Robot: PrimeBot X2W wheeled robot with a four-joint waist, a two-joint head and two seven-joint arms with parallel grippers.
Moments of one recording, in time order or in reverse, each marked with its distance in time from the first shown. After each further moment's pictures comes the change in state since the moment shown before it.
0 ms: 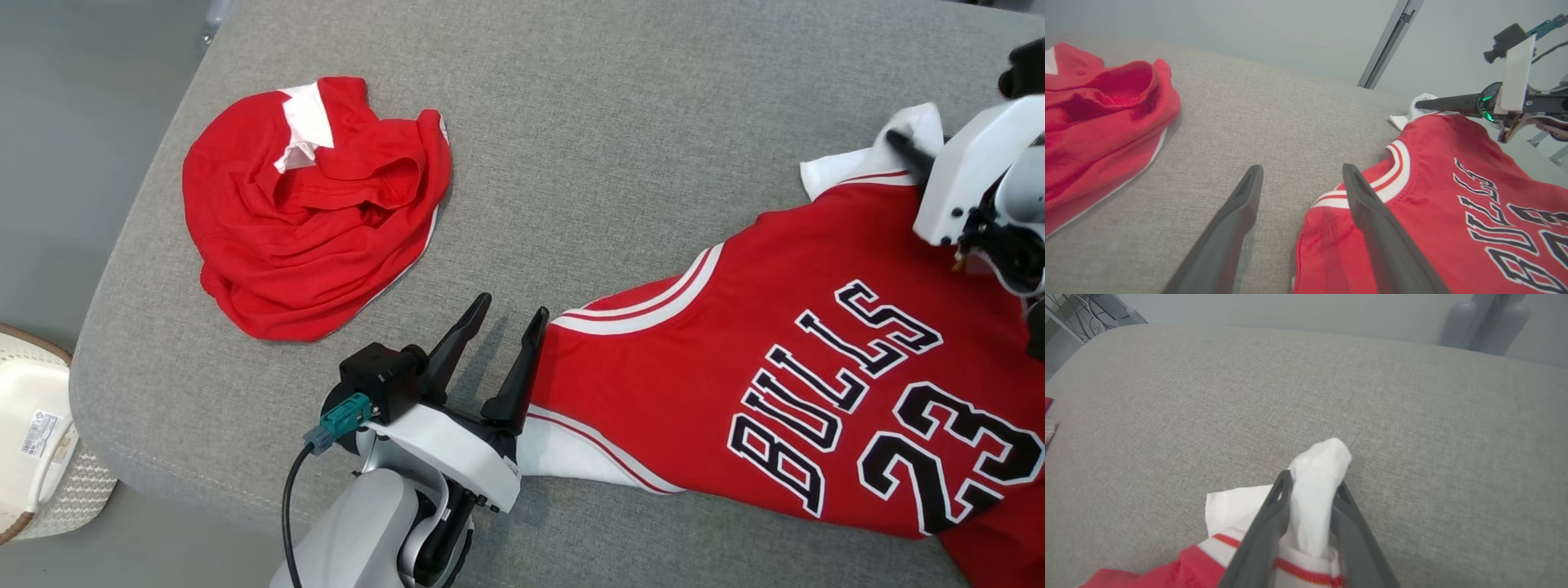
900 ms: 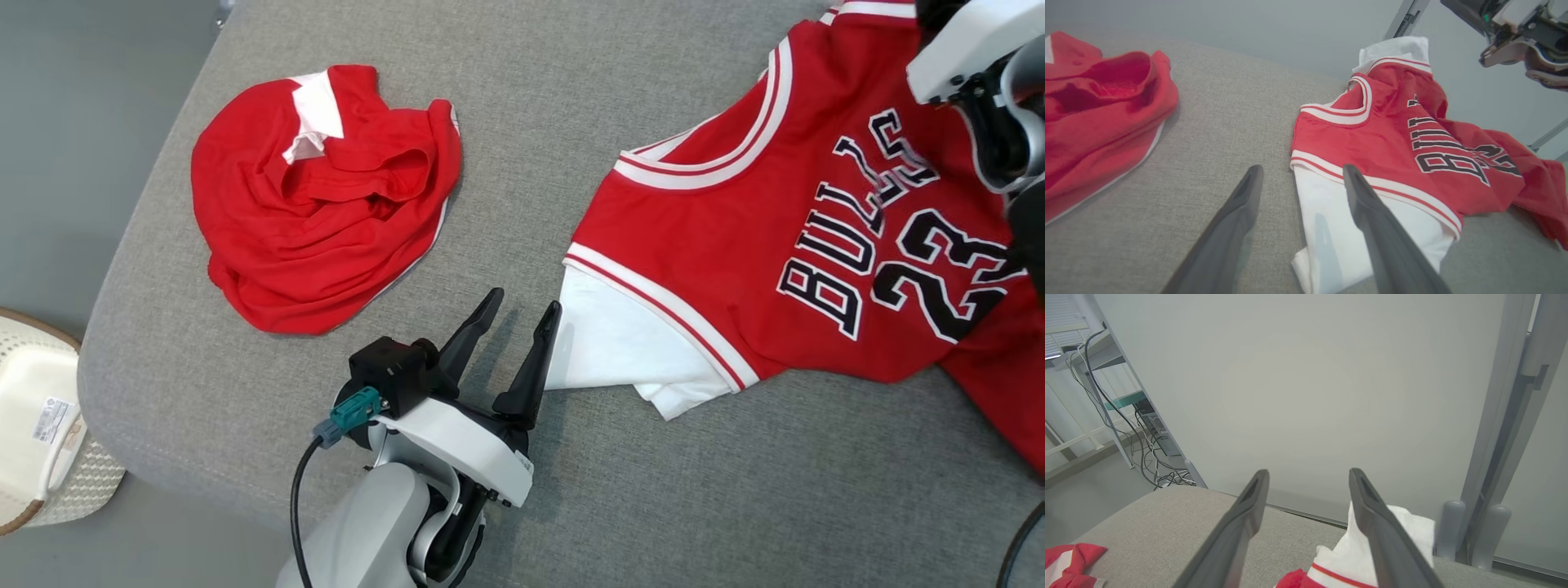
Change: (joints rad) left arm -0.025 -0.002 -0.048 0.002 -0.053 0.021 -0.013; right arm -0.273 0.061 0.148 0.159 0.010 0.000 -0.586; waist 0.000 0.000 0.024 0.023
